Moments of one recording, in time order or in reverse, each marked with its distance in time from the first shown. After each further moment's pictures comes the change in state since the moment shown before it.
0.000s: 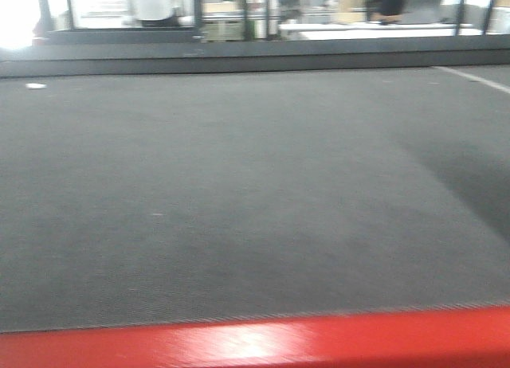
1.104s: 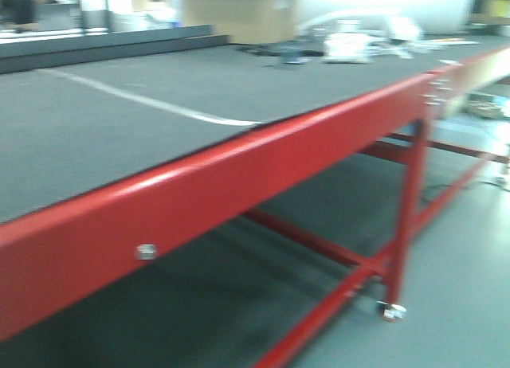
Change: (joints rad) left arm 0.000 0.000 0.000 0.000 0.000 0.000; right arm 0.000 0.000 0.000 -0.001 0.002 0.000
